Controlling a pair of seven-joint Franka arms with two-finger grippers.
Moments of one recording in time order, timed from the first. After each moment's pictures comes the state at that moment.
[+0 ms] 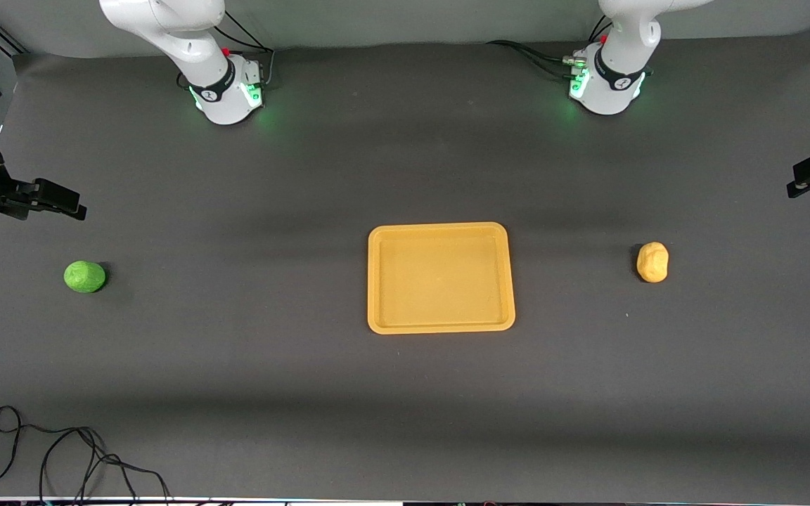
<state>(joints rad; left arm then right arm) 0.17 0.01 -0.05 -1.56 0.01 1.53 0.22 -0.02 0.06 -0.01 -1.53 0.00 1.50 0.03</state>
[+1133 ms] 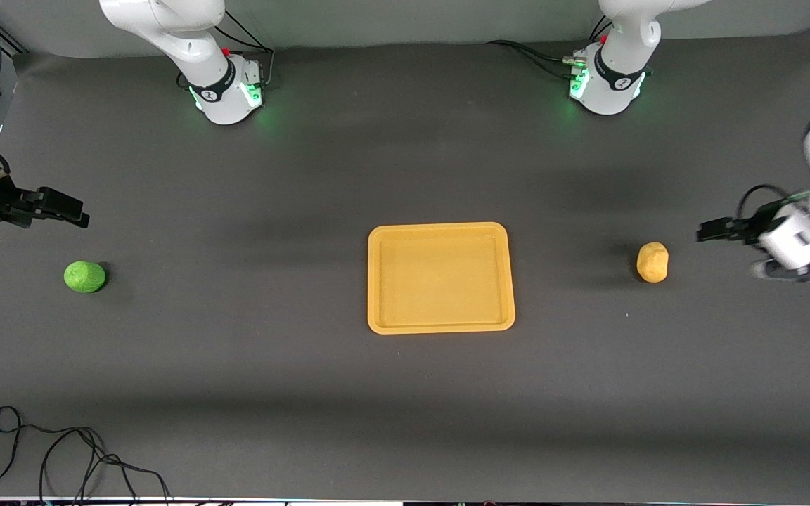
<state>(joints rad) 0.18 0.17 -0.06 -1.99 -0.07 1.93 0.22 -0.02 0.08 -0.01 -1.56 0.00 1.57 0.01</state>
